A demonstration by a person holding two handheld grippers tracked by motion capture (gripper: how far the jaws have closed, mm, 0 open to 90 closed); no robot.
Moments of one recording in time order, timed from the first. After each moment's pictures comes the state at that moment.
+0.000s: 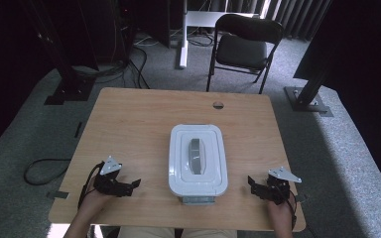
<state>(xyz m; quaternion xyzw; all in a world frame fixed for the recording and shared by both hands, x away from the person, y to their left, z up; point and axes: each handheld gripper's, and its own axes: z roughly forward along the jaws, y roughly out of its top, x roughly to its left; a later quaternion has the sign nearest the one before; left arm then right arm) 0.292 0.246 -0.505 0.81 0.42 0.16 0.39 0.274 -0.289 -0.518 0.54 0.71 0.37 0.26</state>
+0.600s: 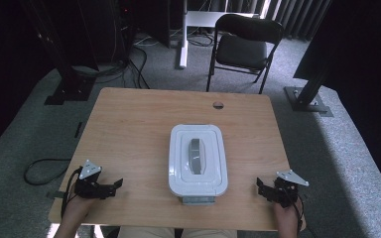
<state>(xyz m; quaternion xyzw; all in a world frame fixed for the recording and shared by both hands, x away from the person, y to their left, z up) 0.278 0.291 -0.508 0.77 0.48 0.20 0.37 0.268 -0.310 -0.525 0.58 0.68 0.34 0.27</state>
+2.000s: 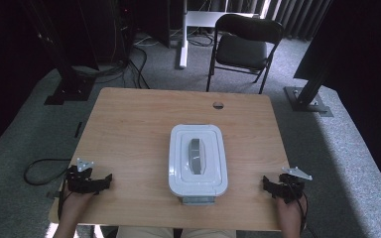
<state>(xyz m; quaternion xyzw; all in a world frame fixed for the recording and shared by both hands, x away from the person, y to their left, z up) 0.296 0.312 -0.524 0.73 0.58 0.23 0.29 0.283 -0.327 -0.528 0.64 0.66 0.29 0.27</state>
